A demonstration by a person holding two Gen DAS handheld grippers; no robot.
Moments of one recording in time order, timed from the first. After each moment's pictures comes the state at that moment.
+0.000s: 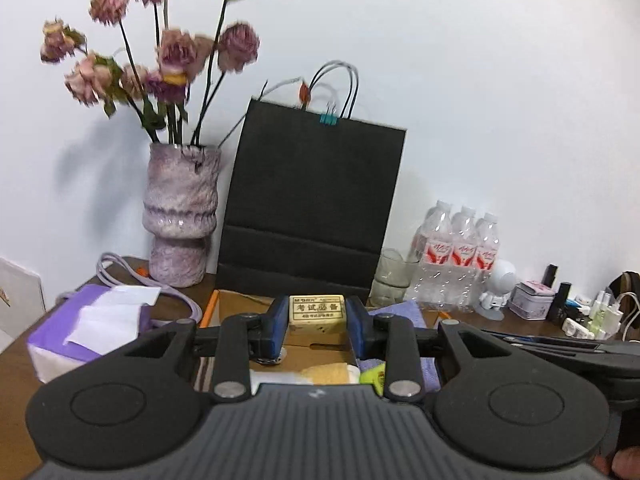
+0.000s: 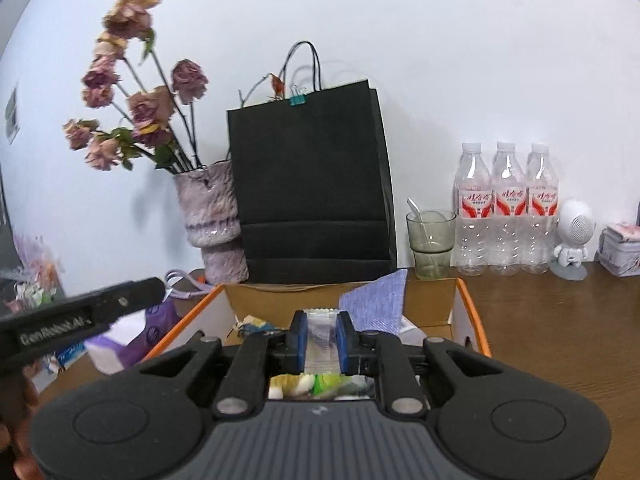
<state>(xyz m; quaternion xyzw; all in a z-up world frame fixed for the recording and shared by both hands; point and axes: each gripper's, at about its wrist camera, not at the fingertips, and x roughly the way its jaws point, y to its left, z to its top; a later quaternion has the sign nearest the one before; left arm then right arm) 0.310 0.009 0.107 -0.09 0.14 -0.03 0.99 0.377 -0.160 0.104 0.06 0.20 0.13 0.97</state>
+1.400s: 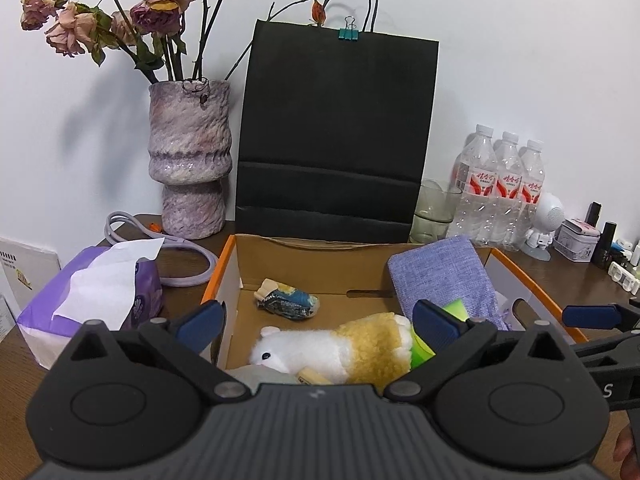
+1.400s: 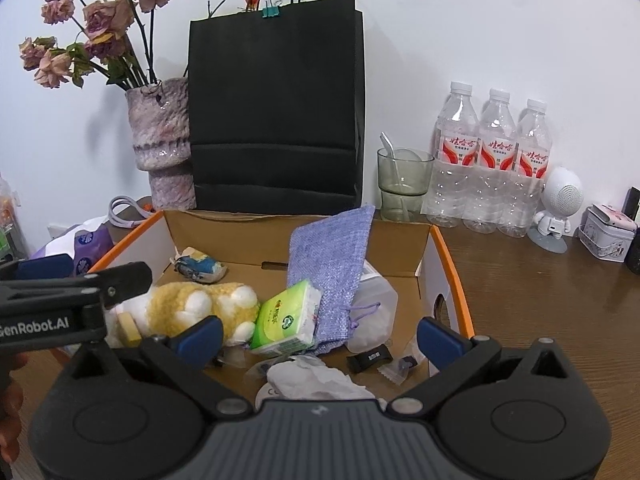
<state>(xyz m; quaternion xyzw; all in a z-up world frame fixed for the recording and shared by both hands) 0.353 0.008 0.070 -0.04 0.22 0.00 0.97 0.411 -0.156 0.072 -0.01 0.29 0.08 0.95</state>
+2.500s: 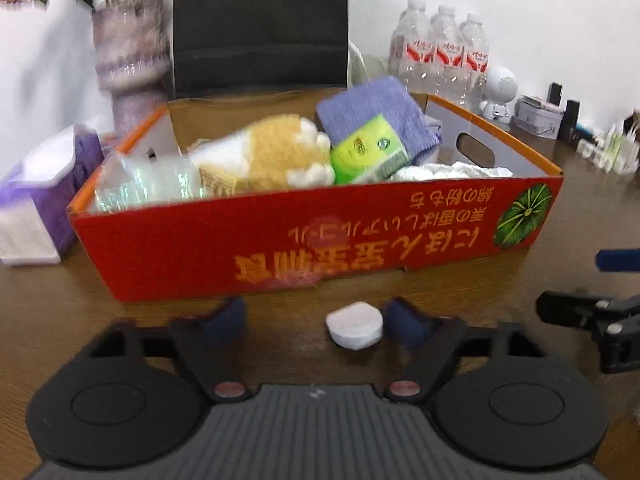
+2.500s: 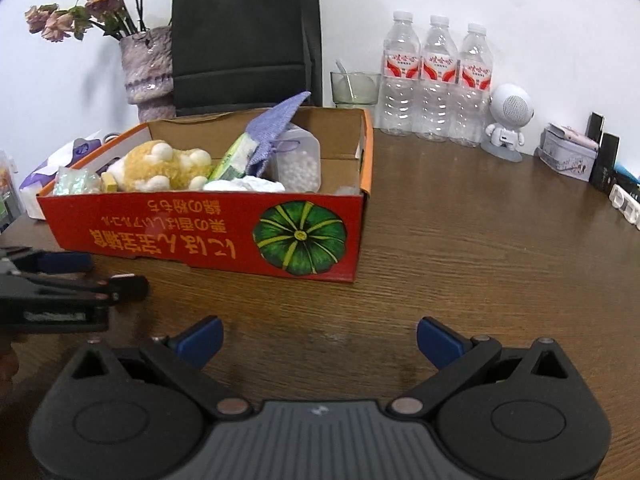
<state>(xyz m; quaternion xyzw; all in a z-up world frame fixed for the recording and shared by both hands) 0.300 -0.048 -0.006 0.03 0.32 -0.04 0.94 0.319 -0.224 0.007 0.00 0.34 0.07 0.94</state>
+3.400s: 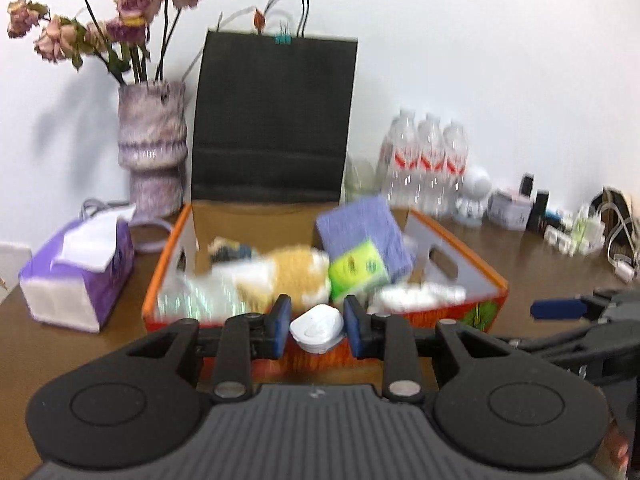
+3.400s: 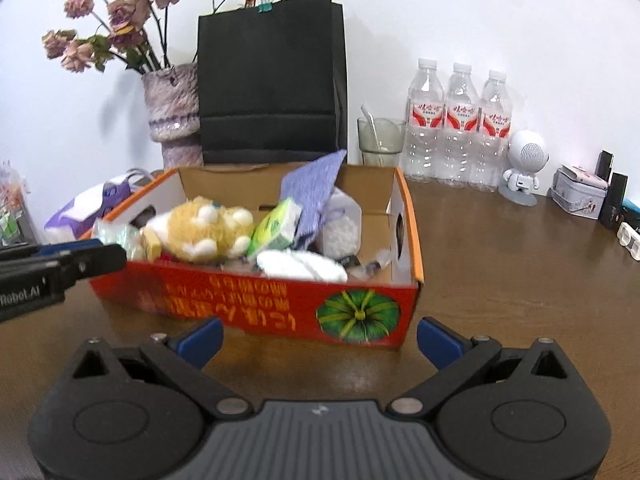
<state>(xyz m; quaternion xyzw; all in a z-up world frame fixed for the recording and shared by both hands) 0.269 -0.017 0.071 -0.03 0.22 -0.07 0.97 0.325 -0.189 0.057 0.00 0.31 0.08 0.95</state>
